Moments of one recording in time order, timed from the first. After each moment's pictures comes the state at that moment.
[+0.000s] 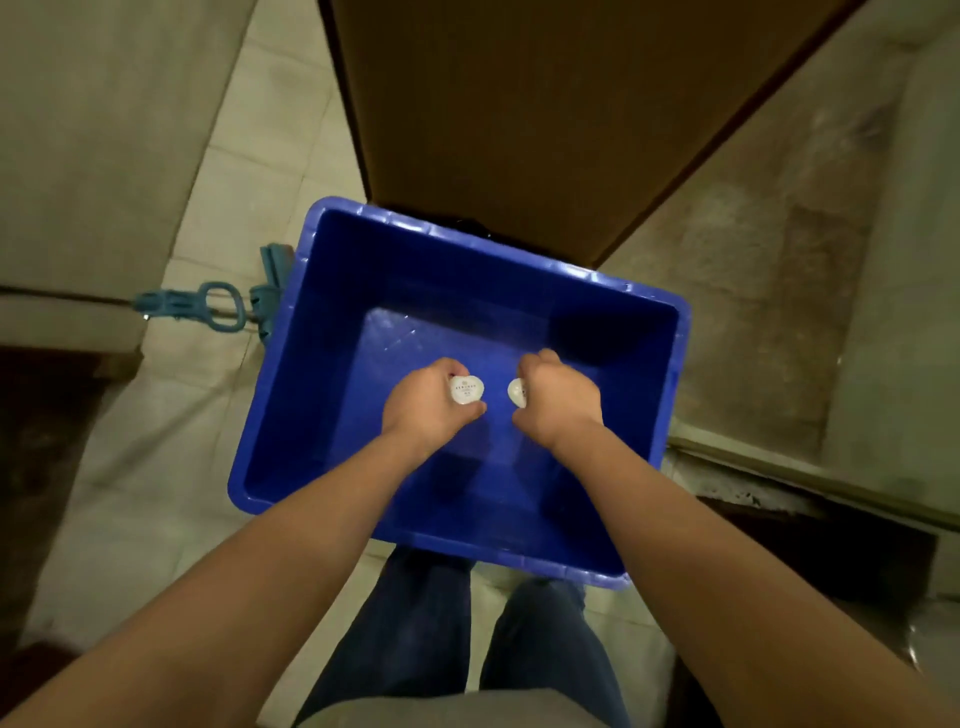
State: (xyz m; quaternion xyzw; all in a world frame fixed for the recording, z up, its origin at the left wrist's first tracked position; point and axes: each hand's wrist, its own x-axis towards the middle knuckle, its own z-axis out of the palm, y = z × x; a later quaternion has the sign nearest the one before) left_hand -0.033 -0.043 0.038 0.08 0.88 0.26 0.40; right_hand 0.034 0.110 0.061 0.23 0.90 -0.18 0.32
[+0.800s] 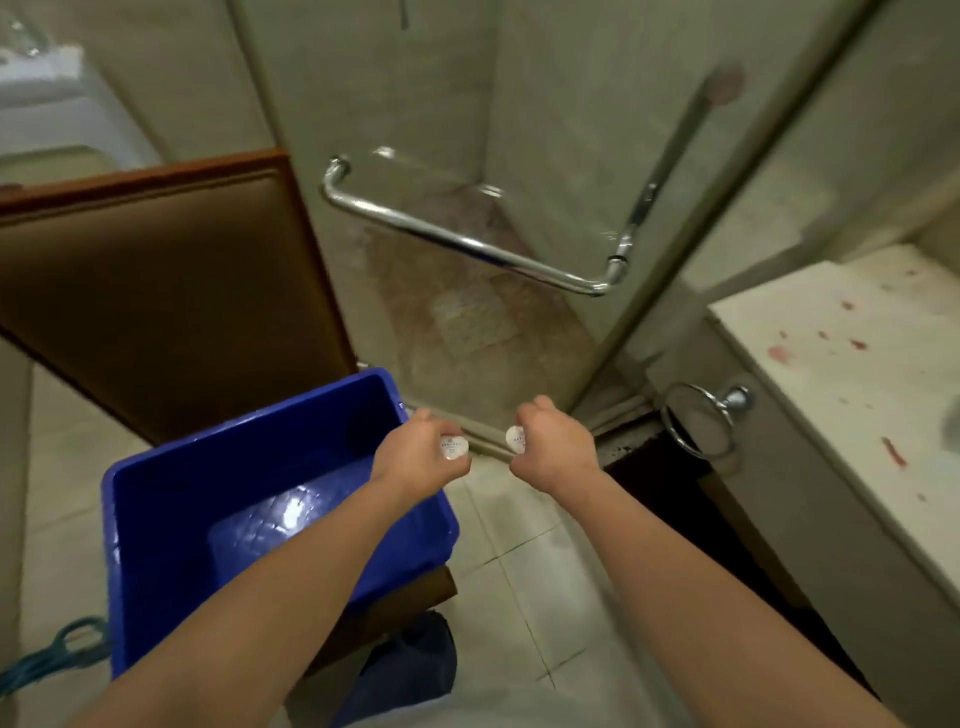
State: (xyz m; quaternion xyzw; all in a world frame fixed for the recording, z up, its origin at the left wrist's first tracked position) left_hand 0.131 0.082 0.207 0.53 0.78 0.15 0.30; right_hand 0.299 0.158 0.241 0.52 0.83 -0.19 0.08
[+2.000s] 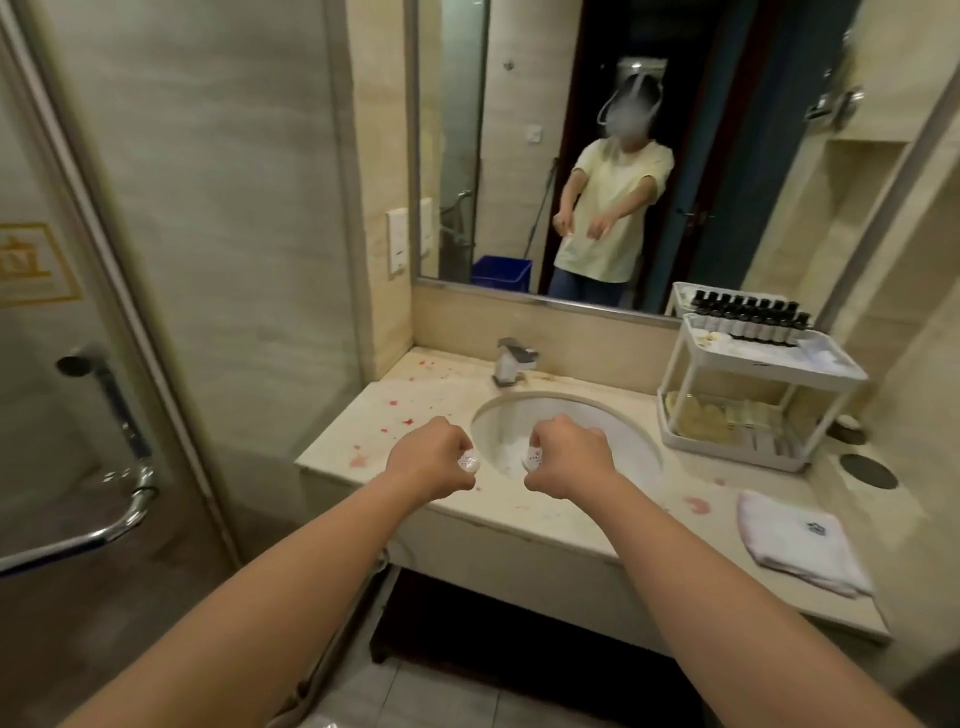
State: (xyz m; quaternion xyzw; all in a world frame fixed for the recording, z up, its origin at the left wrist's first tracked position) left_hand 0.578 0.176 0.419 0.88 0.44 0.10 0.16; right_hand 0.743 0.084 0.440 0.83 0.56 -0.04 -0.05
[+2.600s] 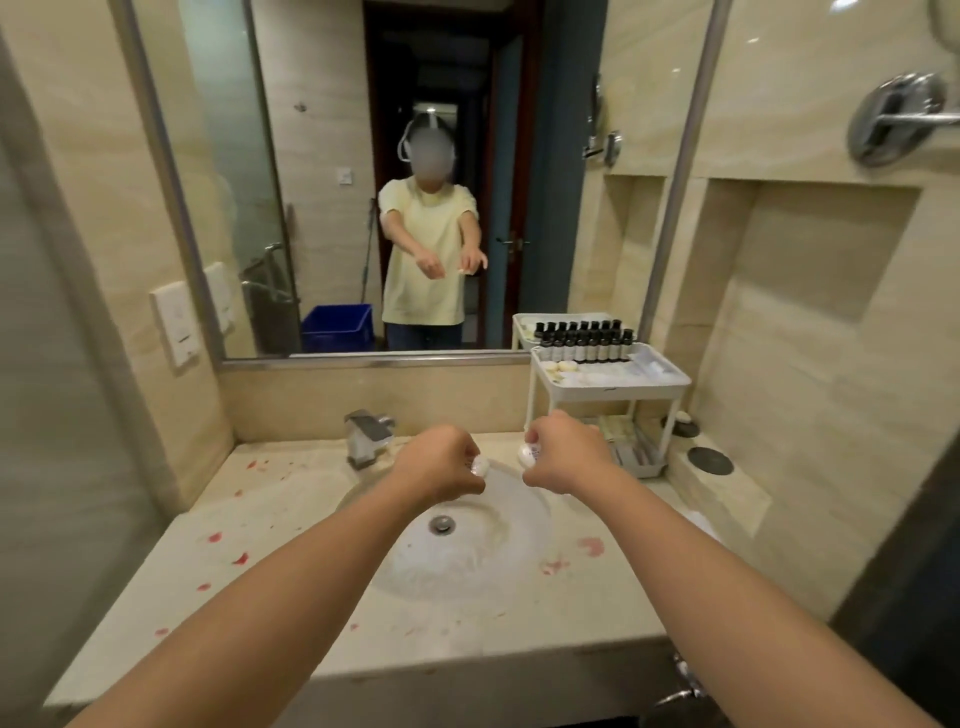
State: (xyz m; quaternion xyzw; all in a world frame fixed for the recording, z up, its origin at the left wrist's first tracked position) left_hand 0.795 0.237 0.466 0.96 0.24 0.09 0.15; right_hand 0.900 0.096 0.492 0.91 0.39 -0.01 -0.10
